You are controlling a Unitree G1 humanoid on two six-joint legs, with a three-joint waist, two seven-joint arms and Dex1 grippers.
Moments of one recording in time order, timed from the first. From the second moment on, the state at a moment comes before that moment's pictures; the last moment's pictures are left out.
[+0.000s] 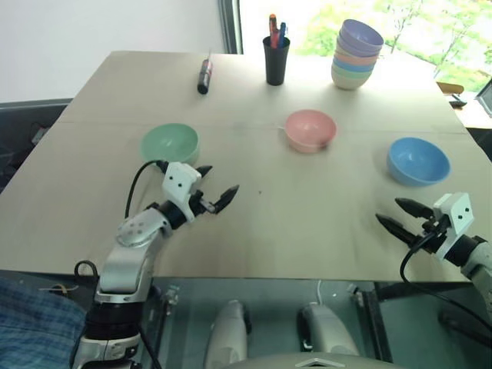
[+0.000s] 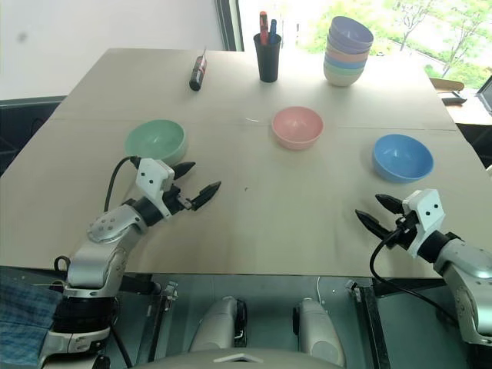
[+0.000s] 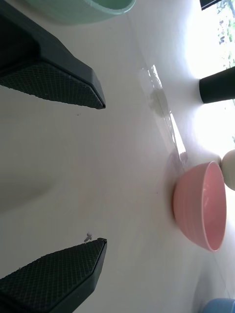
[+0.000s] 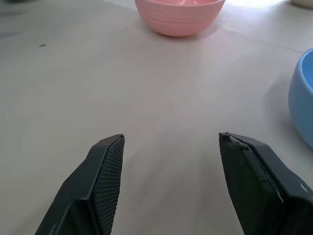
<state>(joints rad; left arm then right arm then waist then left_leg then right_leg) -0.15 0.48 0.10 -0.20 -0.28 0.28 -0.64 0.15 -0.62 -0.31 -0.30 0.43 0.32 0.79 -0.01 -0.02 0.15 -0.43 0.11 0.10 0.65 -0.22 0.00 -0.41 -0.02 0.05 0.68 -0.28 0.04</state>
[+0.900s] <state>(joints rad) -0.14 0.40 0.12 -0.31 -0.56 0.33 -0.70 -0.53 -0.74 0.09 -0.08 0.10 0.26 0.83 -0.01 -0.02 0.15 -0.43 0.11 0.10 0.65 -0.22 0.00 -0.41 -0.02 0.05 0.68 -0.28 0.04</state>
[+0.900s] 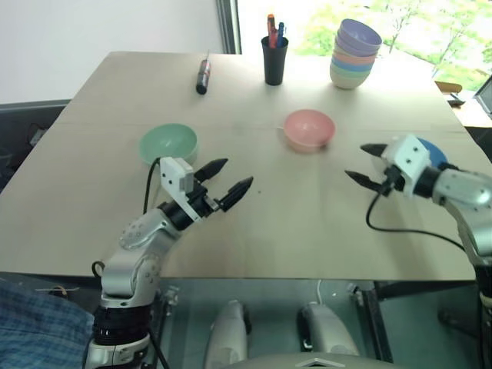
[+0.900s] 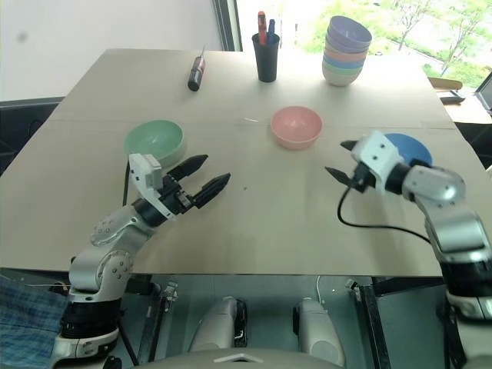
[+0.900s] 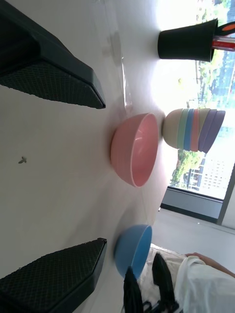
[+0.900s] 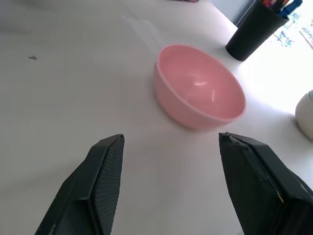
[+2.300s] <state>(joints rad) 0.08 0.36 0.14 -0.47 -0.55 0.25 -0.59 -1.21 -0.37 0.45 1.12 -0.43 -0.18 0.79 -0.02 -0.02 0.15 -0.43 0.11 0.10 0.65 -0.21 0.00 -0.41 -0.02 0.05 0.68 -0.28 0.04</state>
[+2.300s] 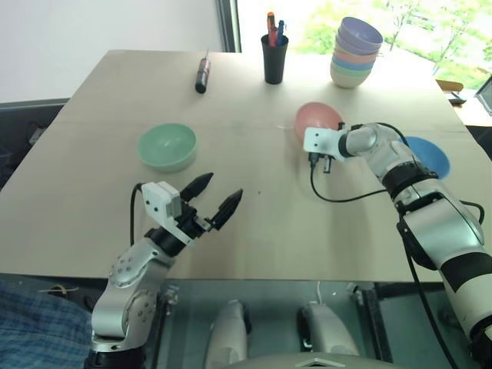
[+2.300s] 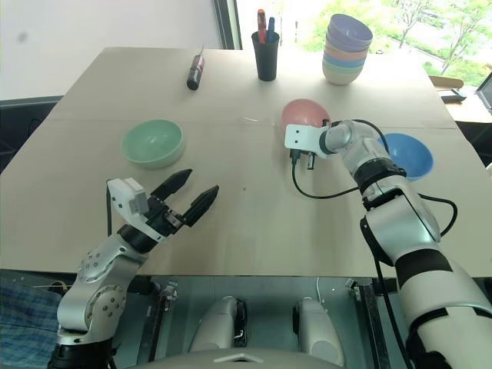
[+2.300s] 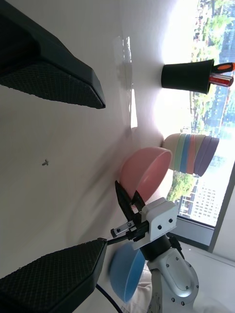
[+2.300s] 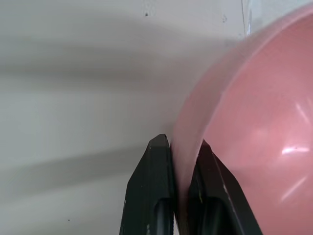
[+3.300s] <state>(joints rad) -0.03 0.39 0.09 -0.38 -0.54 0.25 -0.68 -0.67 -0.70 0.40 -0.37 -0.21 0.54 1.25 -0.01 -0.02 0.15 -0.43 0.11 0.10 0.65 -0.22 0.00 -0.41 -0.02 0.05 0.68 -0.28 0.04</state>
